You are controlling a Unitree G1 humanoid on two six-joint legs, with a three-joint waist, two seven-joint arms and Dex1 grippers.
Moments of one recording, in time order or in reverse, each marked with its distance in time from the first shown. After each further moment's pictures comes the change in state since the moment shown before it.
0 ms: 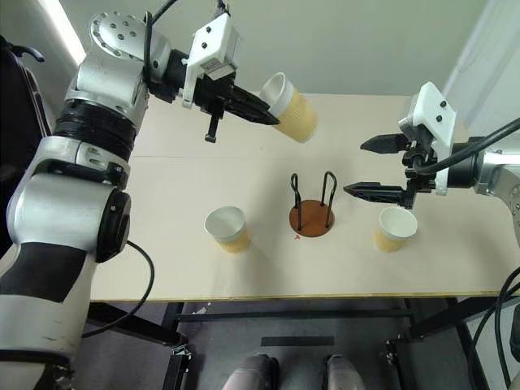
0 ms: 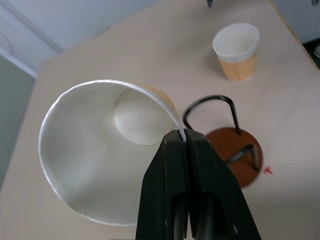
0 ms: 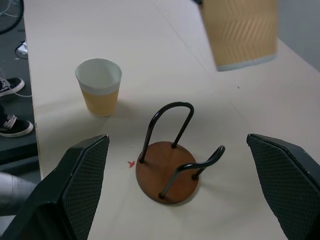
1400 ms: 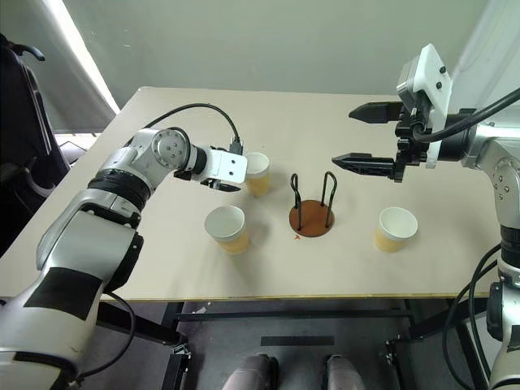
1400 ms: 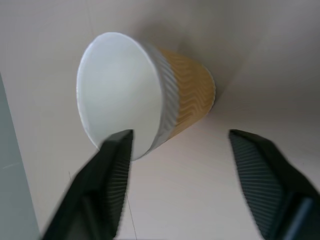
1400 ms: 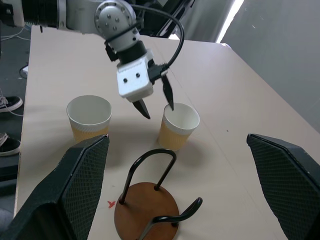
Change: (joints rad) left arm 0.223 -0.005 -0.173 0.270 0.659 -0.489 0.692; right arm -0.163 0.119 0.048 0.189 -0.080 -0.163 0.065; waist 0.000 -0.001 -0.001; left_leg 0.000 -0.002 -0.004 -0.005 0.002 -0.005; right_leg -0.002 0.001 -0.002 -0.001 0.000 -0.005
